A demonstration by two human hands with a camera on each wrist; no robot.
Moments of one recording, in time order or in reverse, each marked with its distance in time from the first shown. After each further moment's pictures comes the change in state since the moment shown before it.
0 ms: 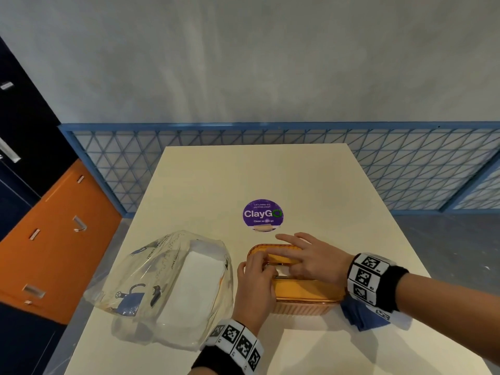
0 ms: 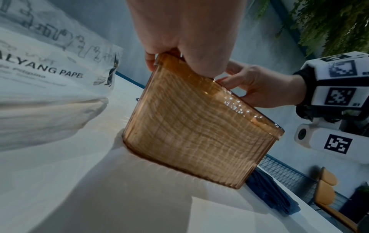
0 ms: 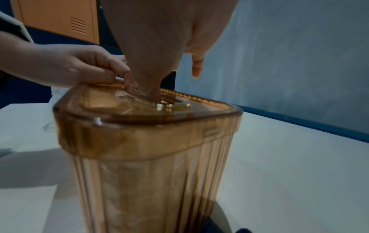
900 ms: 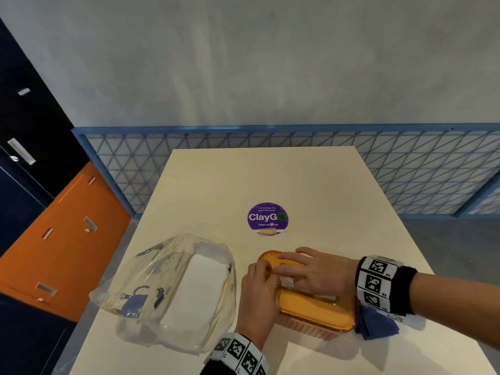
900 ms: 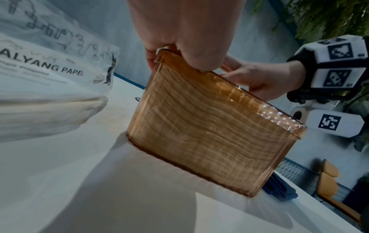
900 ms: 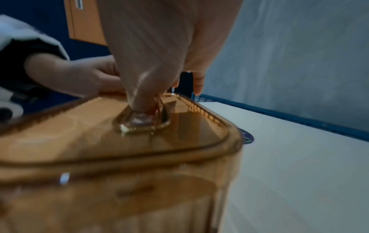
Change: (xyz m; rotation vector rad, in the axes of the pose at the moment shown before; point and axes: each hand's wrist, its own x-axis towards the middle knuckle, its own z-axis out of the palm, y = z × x) left_hand -0.004 0.008 -0.005 0.026 -0.004 -0.007; right_hand -0.002 -0.004 -0.005 0.068 0.043 -0.182
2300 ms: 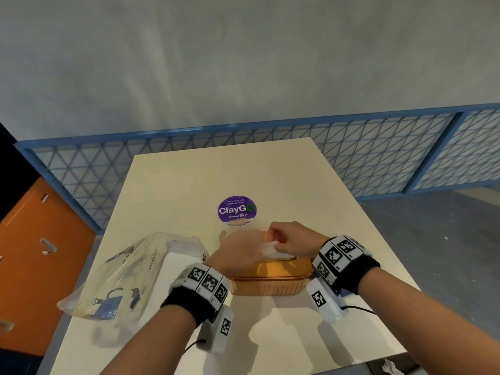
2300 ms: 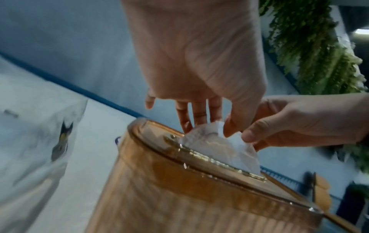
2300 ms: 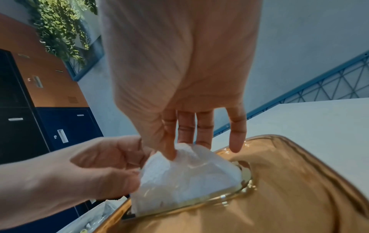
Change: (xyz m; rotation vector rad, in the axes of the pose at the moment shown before) left_hand 0.062 0.015 -0.047 -0.139 -0.594 0.014; right_hand -0.014 -0.015 -0.034 0.951 0.077 0.883
